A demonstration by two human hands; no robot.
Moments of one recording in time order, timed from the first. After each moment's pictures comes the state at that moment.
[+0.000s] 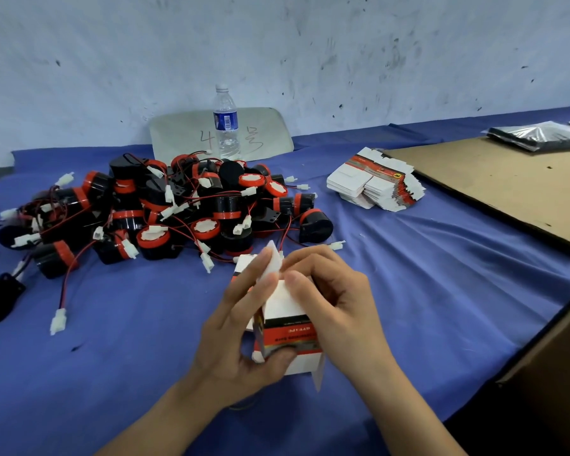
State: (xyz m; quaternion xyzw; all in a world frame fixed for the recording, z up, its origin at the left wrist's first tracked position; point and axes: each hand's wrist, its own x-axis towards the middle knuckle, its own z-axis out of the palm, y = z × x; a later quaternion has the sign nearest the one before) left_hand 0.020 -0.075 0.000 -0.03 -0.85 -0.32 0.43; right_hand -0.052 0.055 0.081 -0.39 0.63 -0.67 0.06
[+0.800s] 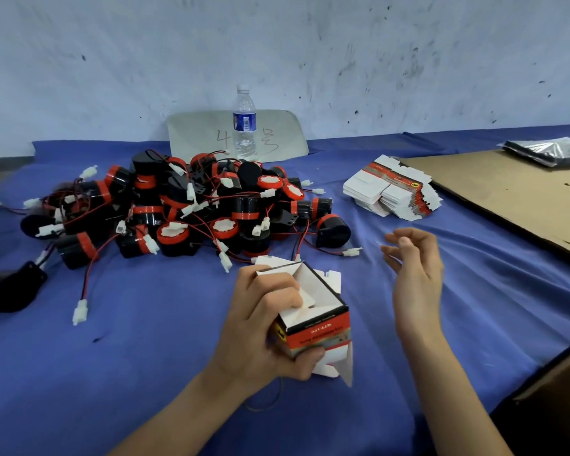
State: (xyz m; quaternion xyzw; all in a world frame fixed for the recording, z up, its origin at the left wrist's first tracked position) left_hand 0.012 -0.075 0.031 -0.11 -0.82 -0.22 0.52; right_hand -0.133 0.058 0.055 -0.14 0.65 -0.75 -0.07
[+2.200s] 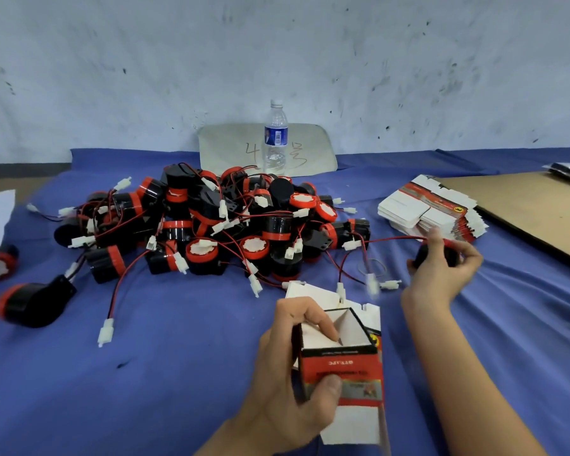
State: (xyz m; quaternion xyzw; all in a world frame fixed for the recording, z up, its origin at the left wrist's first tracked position) left_hand 0.023 -0.076 0.036 -0.07 -0.74 -0.53 0.41; right_hand -0.209 -0.015 0.043 0.06 0.50 -0.85 -0.13
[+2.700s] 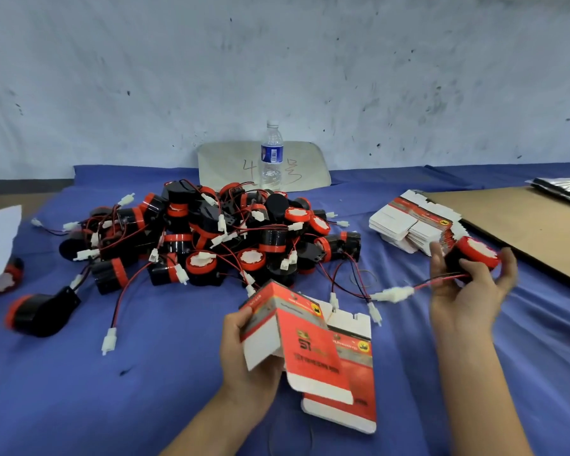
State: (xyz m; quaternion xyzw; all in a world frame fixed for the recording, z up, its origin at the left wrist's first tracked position) left_hand 0.016 -0.092 0.041 0.17 -0.31 -0.88 0.32; right_hand -0.188 0.039 0.078 0.02 0.29 -0.96 -0.04
